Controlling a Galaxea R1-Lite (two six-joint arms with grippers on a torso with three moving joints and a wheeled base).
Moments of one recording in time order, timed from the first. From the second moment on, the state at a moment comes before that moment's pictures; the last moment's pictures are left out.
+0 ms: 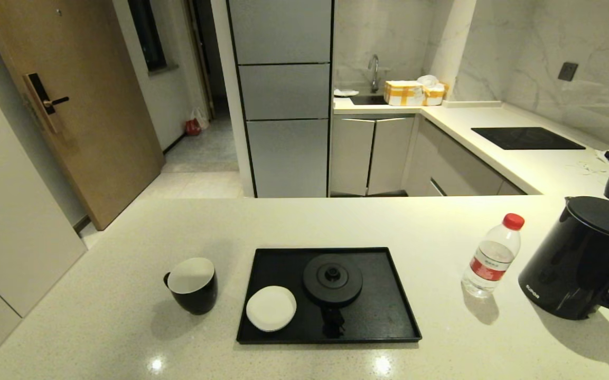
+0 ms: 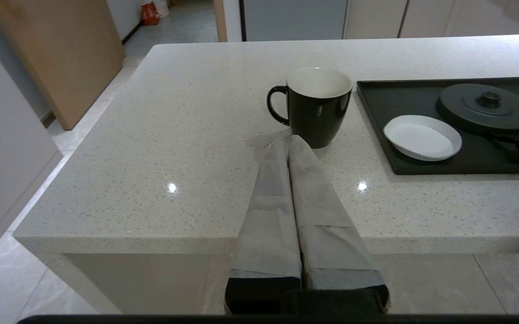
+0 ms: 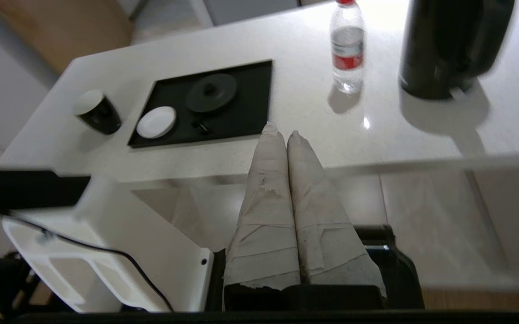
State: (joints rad) left arm 0.00 0.00 0.00 0.00 0.00 0.03; right arm -0.03 0.25 -1.31 1.24 0.20 0.20
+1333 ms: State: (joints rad) left arm 0.00 0.00 0.00 0.00 0.00 0.03; right arm 0.00 0.00 0.00 0.01 0.01 -0.04
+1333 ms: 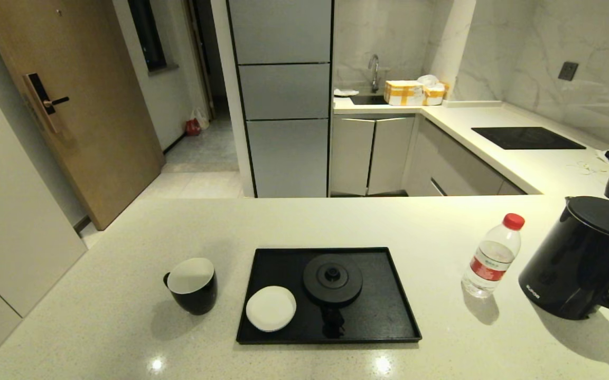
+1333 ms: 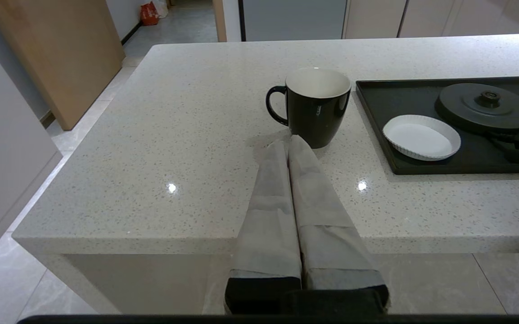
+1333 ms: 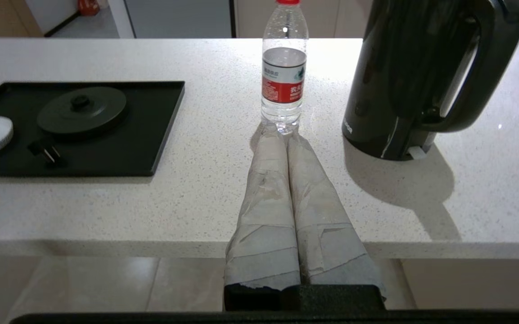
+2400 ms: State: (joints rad) left arm 0.00 0.00 0.00 0.00 0.00 0.03; right arm 0.00 0.00 0.00 0.01 0.01 -0.02
